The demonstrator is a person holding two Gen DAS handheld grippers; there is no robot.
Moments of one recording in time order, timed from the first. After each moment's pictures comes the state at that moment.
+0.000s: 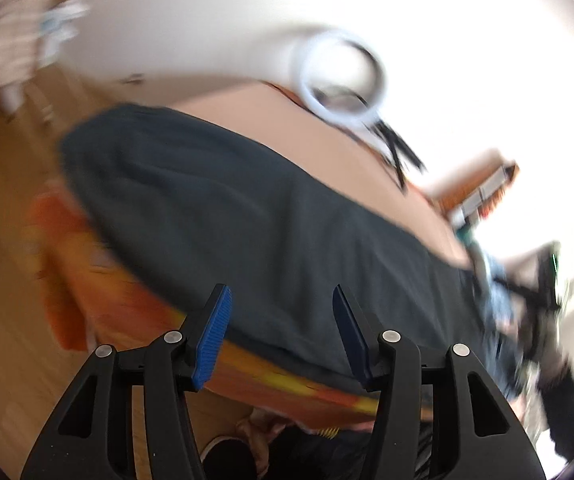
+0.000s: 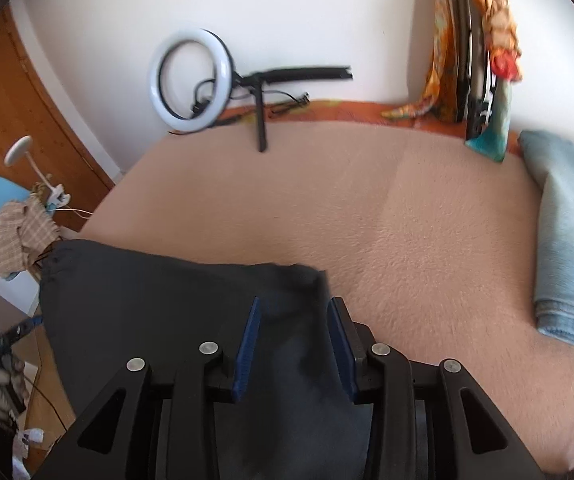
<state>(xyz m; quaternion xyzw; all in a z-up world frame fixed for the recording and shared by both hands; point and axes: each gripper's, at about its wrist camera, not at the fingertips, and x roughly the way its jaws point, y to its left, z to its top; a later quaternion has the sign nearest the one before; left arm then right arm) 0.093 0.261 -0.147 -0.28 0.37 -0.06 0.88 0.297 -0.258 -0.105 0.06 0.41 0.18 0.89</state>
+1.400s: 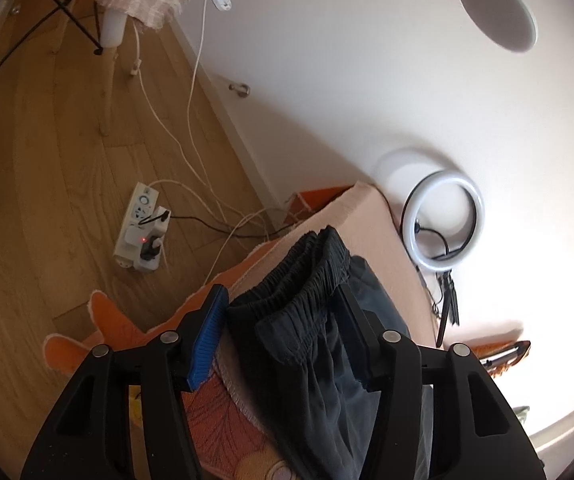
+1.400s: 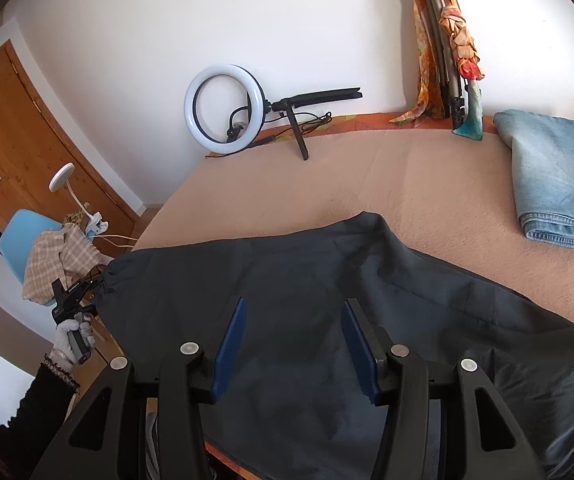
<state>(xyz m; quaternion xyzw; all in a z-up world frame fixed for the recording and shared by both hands) 0.157 0.407 -0.211 -0.47 0.30 0.04 0.83 0.197 -0.234 -0.070 0.13 0.39 0.17 0.89</state>
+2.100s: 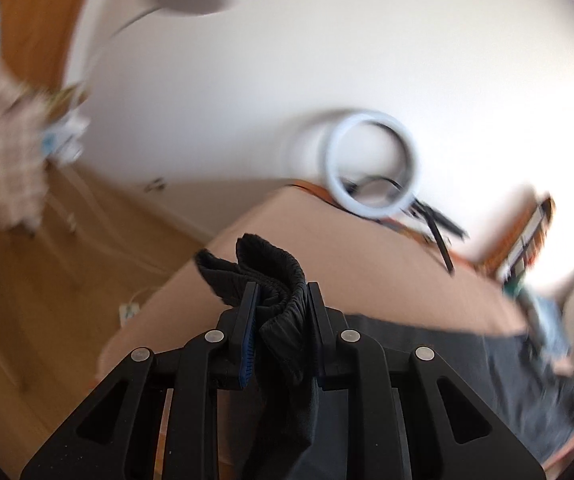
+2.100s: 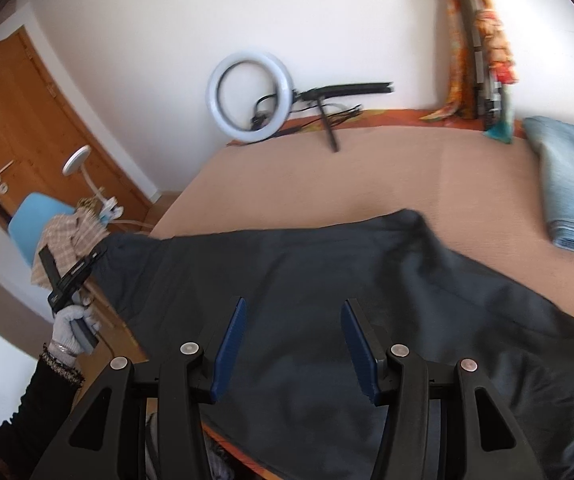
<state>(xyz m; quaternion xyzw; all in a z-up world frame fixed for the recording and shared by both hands) 0.159 0.261 -0.110 -0.15 0.25 -0.01 0.96 0.206 -0.190 -0.071 0.11 0.40 0.22 0.88</state>
